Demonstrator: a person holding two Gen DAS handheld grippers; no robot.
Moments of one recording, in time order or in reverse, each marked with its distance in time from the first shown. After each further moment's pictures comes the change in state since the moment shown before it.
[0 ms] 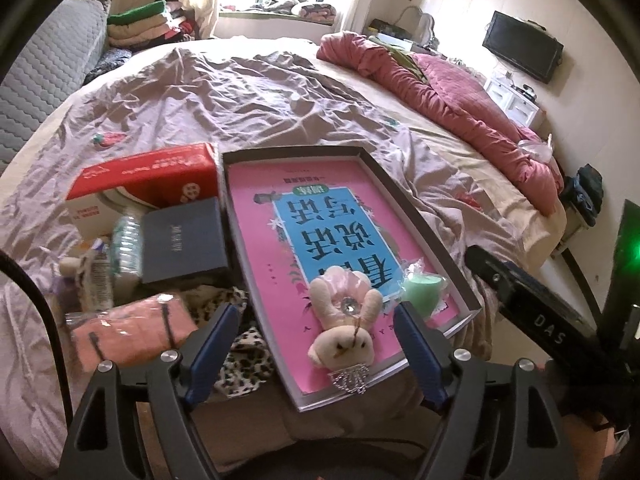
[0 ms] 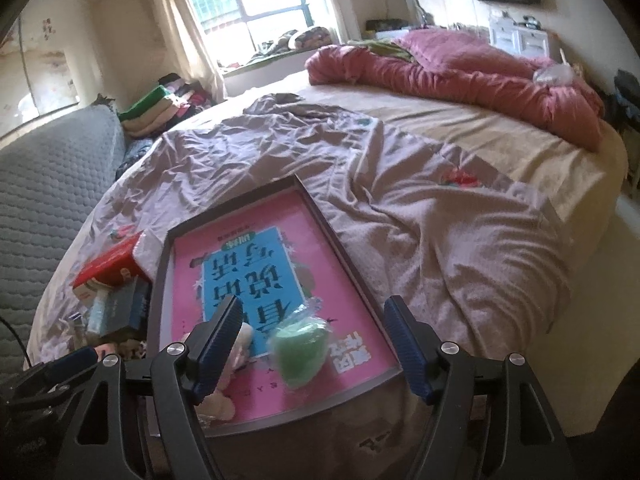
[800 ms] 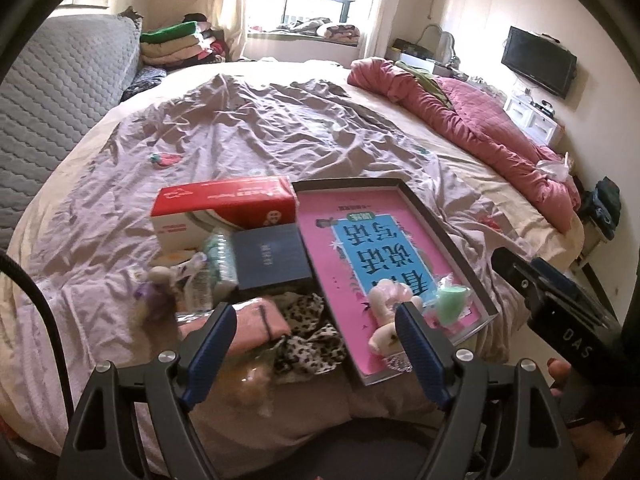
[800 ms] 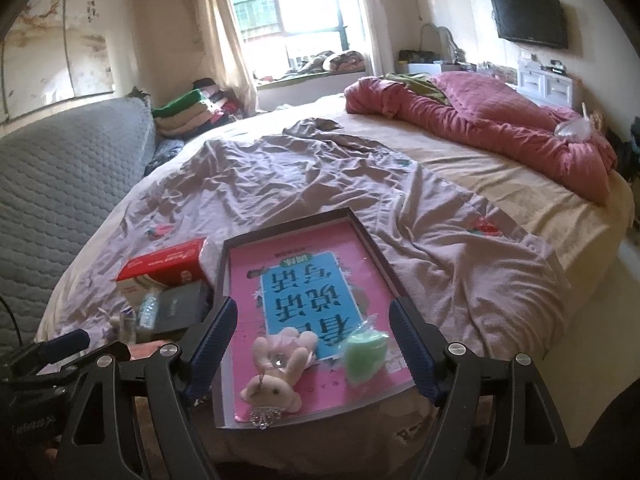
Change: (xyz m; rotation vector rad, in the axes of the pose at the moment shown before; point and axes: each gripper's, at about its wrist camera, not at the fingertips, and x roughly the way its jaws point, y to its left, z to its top) left arm -0.066 0.038 -0.001 -0.023 -0.073 0.097; right arm -0.050 0.063 0.005 -0.107 -0.063 0.043
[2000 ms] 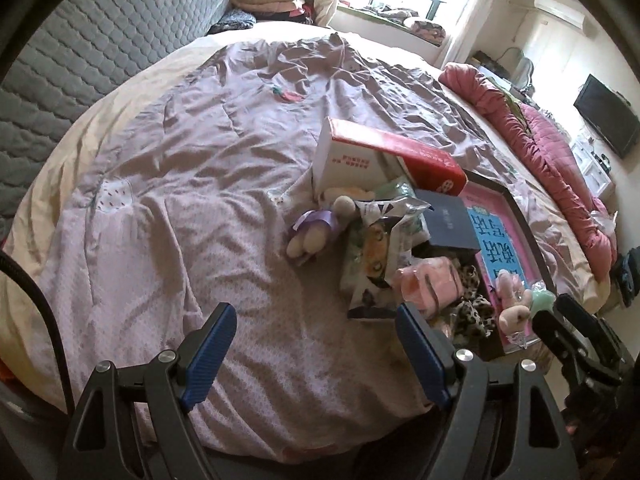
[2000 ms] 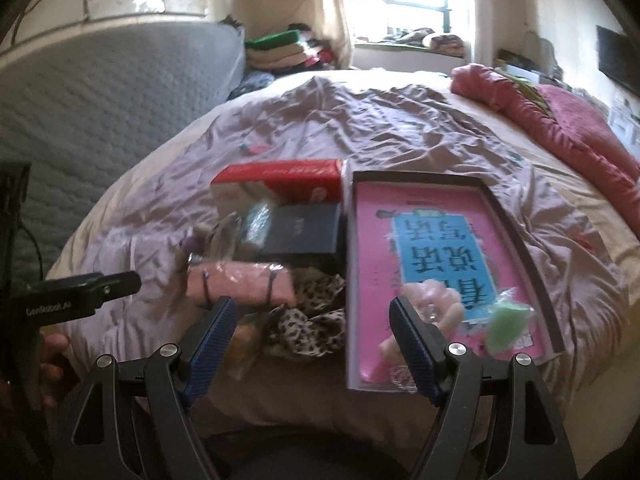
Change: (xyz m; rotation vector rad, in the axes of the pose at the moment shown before) left arm 0.004 0.160 -0.050 -0.258 0.082 0.090; right arm 0.030 0.125 -0.055 -0.297 0.151 0.196
